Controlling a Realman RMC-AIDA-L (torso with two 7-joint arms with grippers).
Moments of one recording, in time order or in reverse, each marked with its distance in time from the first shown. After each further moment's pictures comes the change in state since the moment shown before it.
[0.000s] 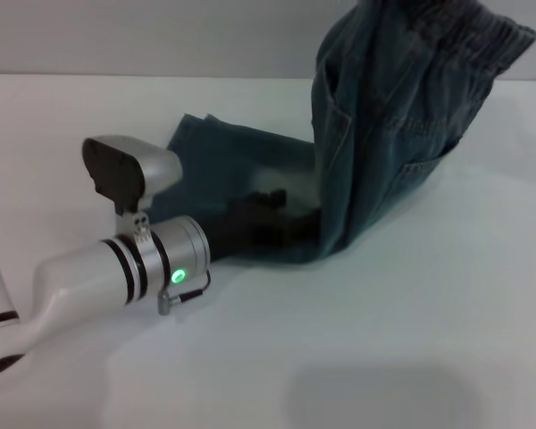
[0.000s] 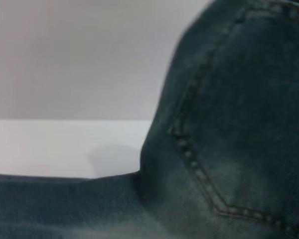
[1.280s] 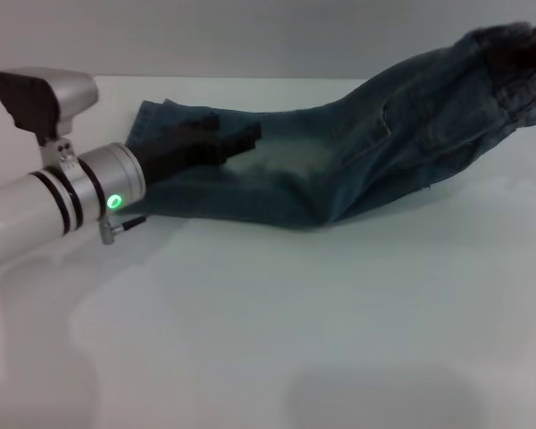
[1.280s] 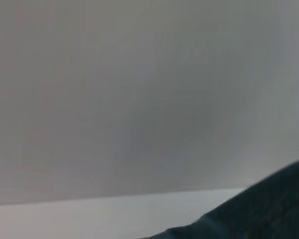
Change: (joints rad) left arm 0.048 0.005 0.105 0.321 -0.066 0.046 -0.264; right arm -0.149 0.006 0.013 -0.051 -0.177 0.062 -0.014
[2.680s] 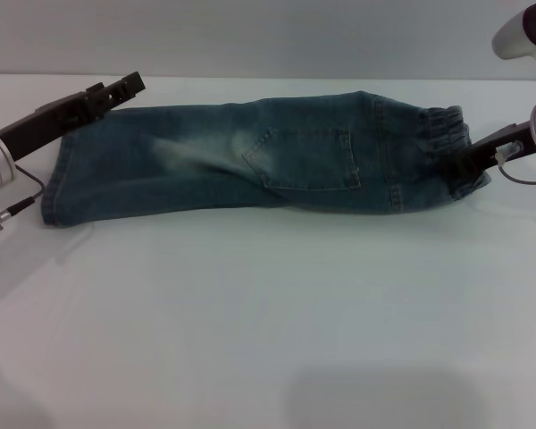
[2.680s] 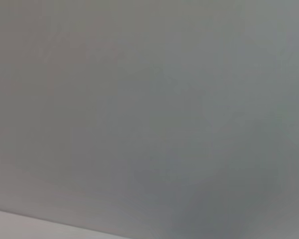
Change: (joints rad) left arm 0.219 0.015 0.009 0.380 0.028 0.166 -0.475; right arm 0.065 0.037 -0.175 0.656 -0.202 0.631 -0.008
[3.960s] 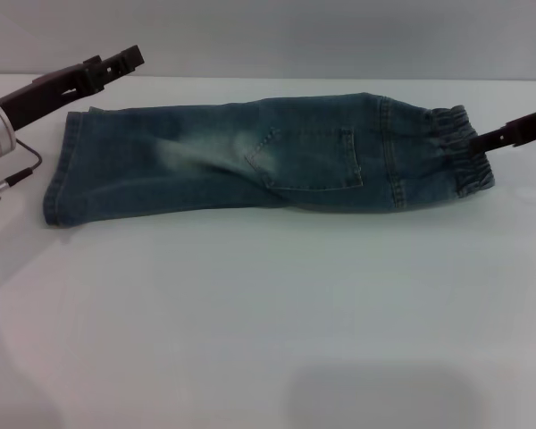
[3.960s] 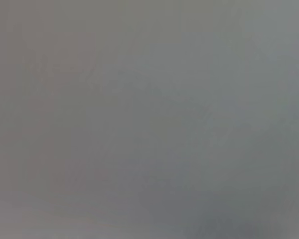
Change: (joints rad) left arm -0.043 0.001 -0.002 0.056 0.038 -0.044 -0.038; right arm 0.004 -0.107 0.169 -0.015 0.028 -0.173 0.004
